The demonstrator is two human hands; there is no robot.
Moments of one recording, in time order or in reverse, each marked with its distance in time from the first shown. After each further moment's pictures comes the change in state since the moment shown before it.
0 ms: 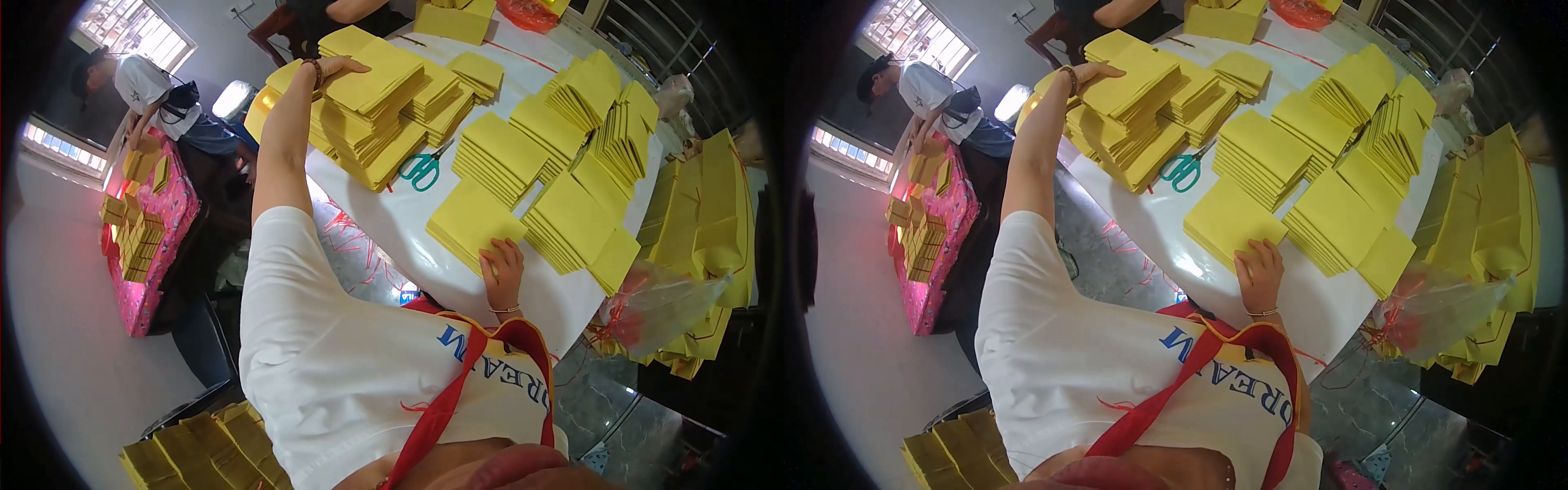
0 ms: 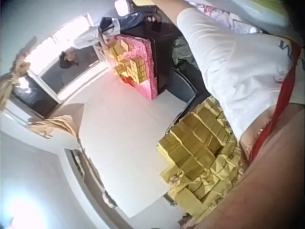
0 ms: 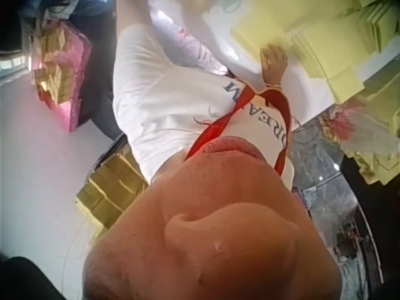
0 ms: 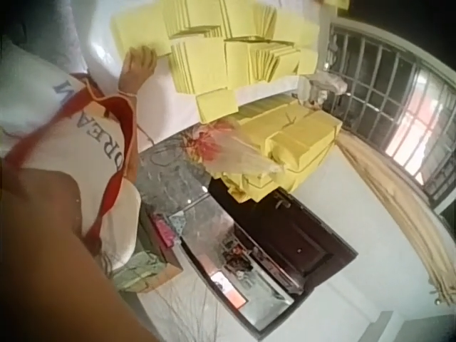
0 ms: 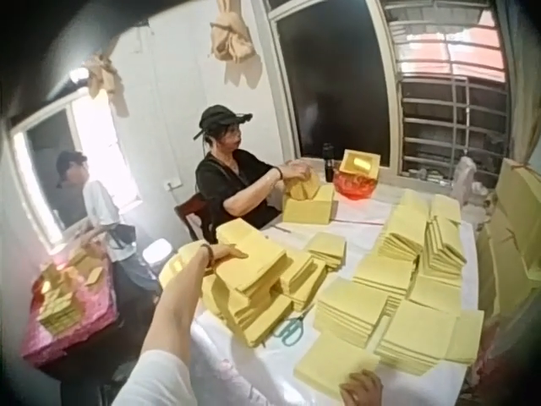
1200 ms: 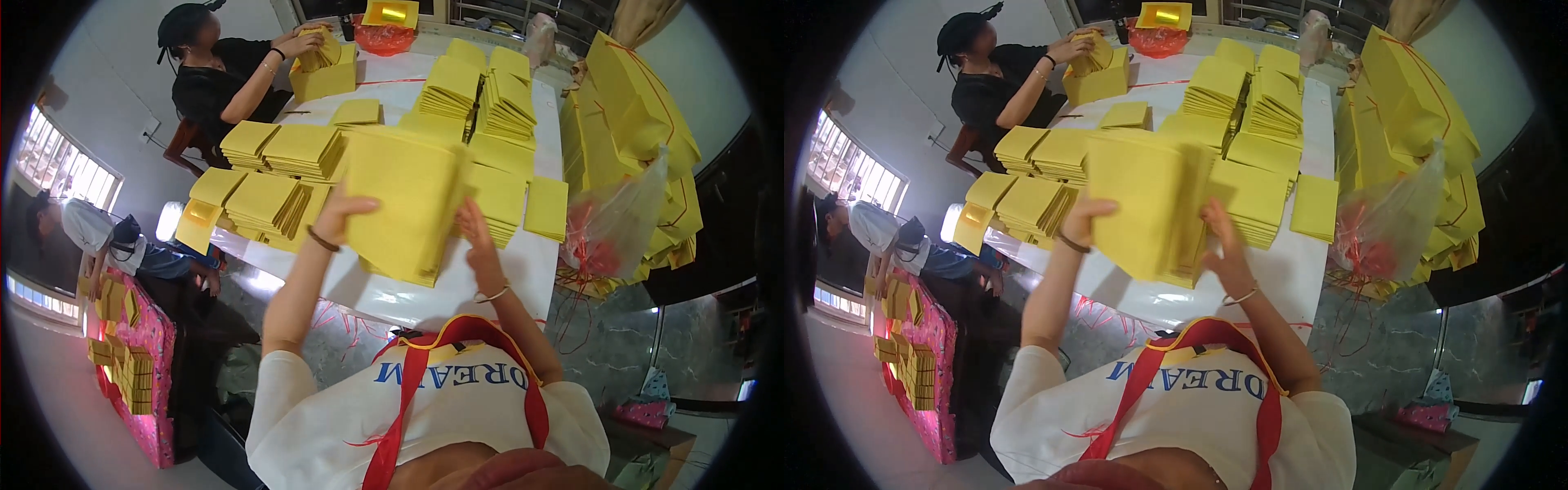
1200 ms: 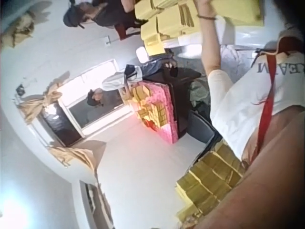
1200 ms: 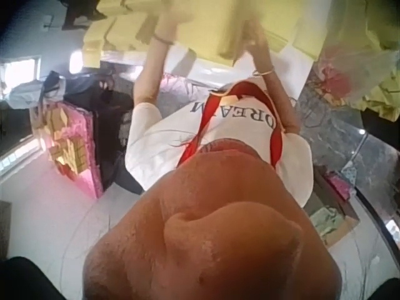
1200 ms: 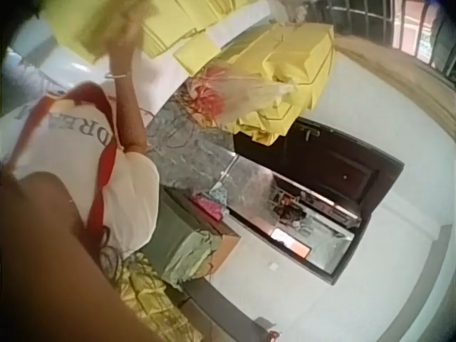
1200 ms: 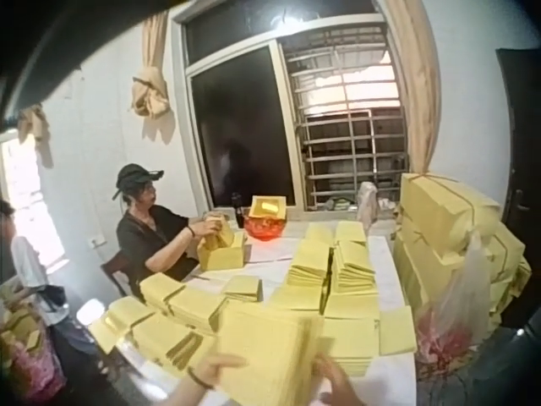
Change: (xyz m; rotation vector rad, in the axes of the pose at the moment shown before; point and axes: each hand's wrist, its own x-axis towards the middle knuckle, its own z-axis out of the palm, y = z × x) left_hand -0.119 -0.037 0.268 -0.548 -0.674 0.592; right_hand 0.034 -0.013 -0.089 0.774 0.077 0.163
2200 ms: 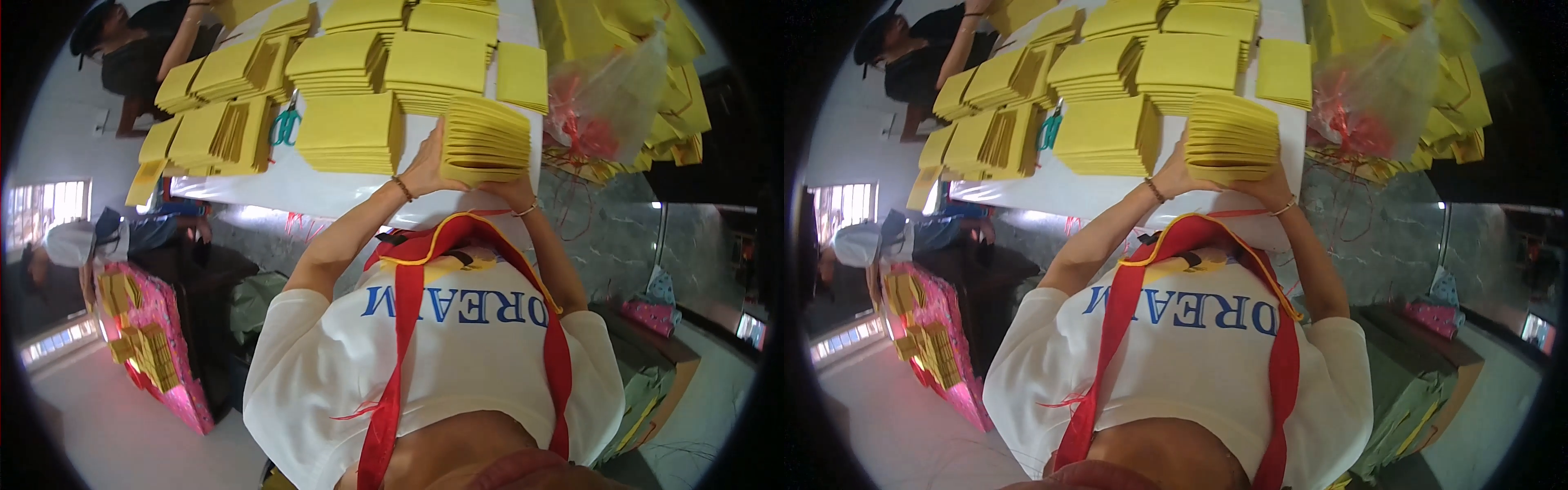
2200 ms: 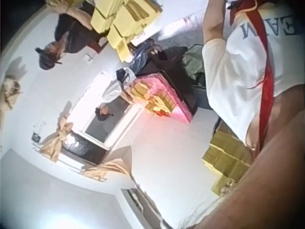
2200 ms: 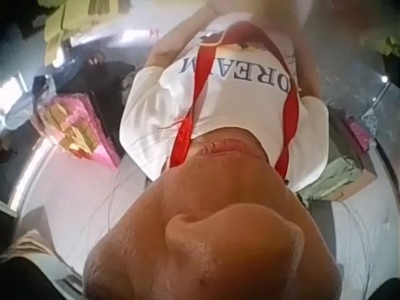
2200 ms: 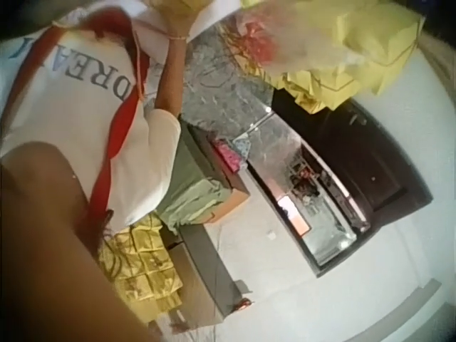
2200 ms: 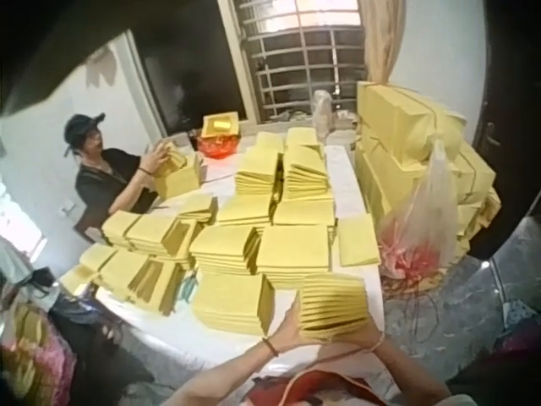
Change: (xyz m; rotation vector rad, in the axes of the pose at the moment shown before) left_hand 0.029 -0.264 0.047 1.119 -0.253 0.281; right_hand -0.137 0.077 -0.113 -0.094 0.121 0.275
